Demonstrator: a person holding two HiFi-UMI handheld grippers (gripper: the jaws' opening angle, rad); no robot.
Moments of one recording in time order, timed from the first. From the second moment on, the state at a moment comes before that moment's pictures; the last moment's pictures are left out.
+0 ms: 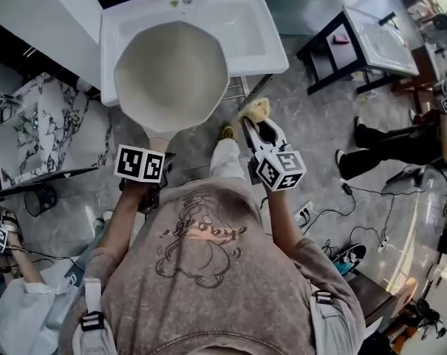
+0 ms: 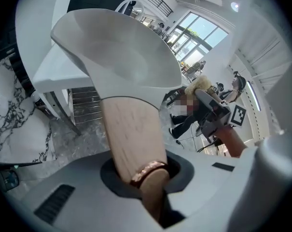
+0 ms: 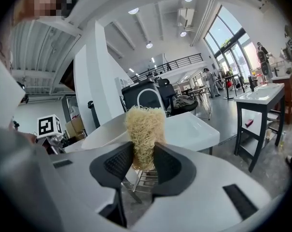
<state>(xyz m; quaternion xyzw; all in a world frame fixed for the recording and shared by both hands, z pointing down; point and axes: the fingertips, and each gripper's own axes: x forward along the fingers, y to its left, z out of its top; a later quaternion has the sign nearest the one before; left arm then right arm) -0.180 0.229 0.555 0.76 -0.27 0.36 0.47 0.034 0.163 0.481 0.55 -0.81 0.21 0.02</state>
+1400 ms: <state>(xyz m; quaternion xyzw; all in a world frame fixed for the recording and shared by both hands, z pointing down) -0.032 0.054 0.549 0.74 -0.18 0.45 0.46 0.211 -0.067 0.429 0.51 -0.84 0.17 0.04</state>
